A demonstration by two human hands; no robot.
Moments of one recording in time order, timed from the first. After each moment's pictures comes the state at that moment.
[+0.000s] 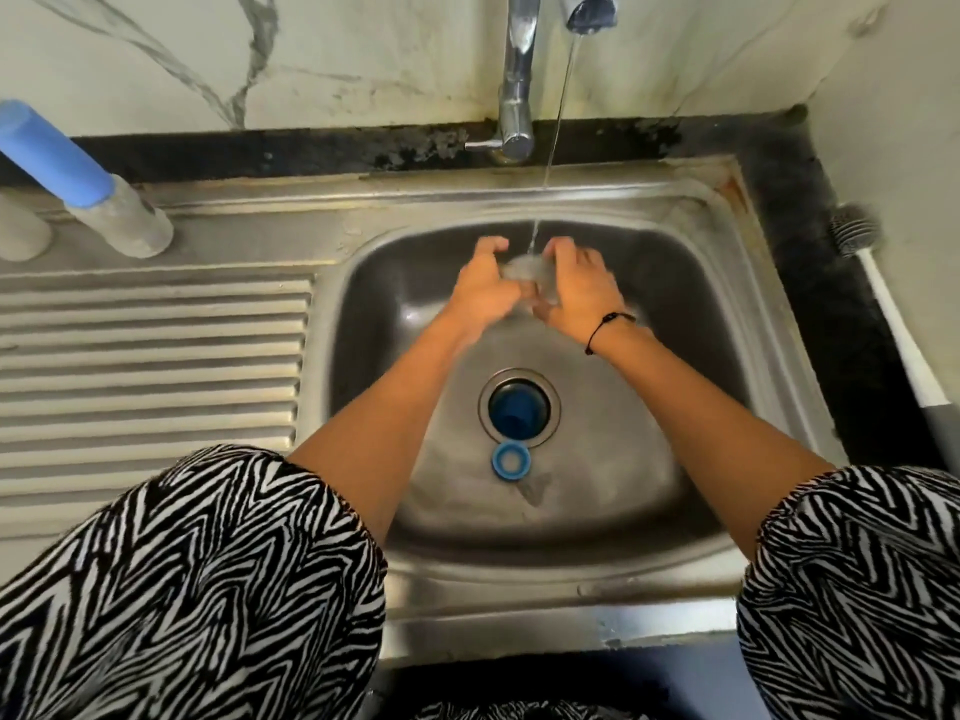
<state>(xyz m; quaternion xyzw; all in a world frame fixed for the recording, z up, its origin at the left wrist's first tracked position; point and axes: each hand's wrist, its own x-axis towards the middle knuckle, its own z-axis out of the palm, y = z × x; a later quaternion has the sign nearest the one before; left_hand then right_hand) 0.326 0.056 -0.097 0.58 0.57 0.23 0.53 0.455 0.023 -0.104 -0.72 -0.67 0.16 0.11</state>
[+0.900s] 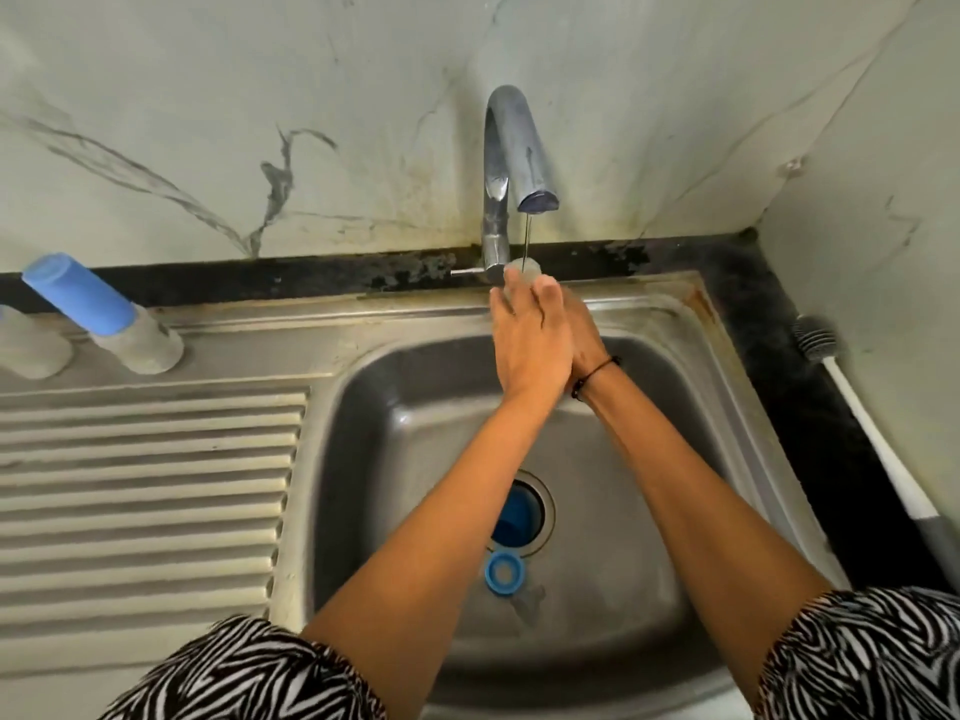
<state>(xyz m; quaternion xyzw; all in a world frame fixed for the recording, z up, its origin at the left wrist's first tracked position) 0.402 0.036 -0.015 0.44 0.61 0.39 0.53 0.443 0.043 -0.021 -0.66 -0.48 0.41 0.41</state>
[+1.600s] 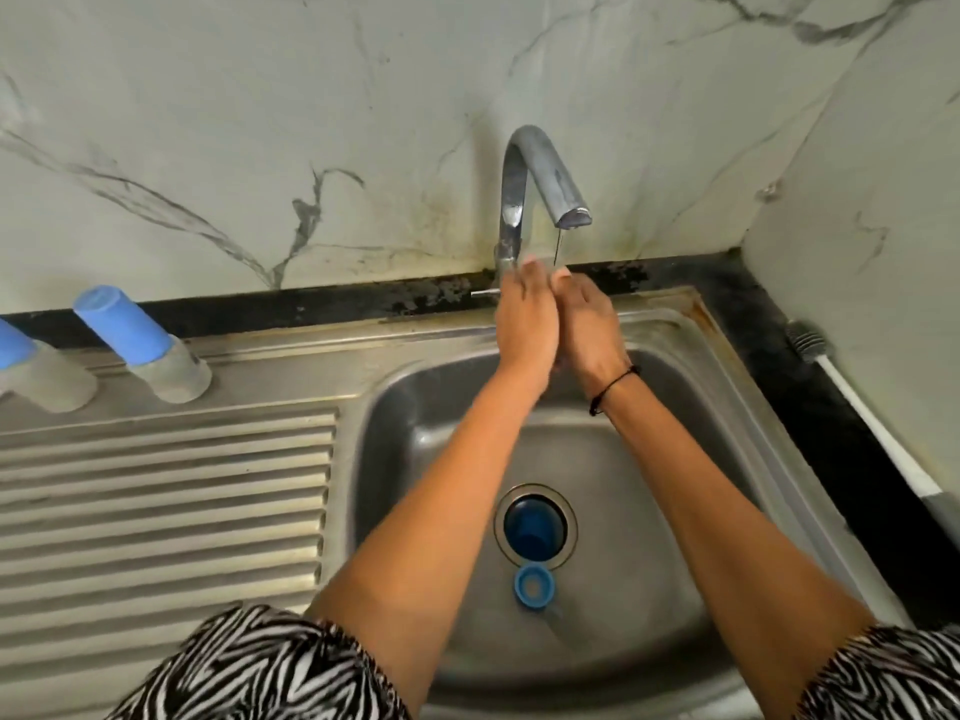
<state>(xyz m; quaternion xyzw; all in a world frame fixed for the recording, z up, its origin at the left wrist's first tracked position) 0.367 0.060 0.013 0.48 0.53 0.44 0.54 0.418 0.037 0.008 -0.65 -0.39 0.36 0.55</state>
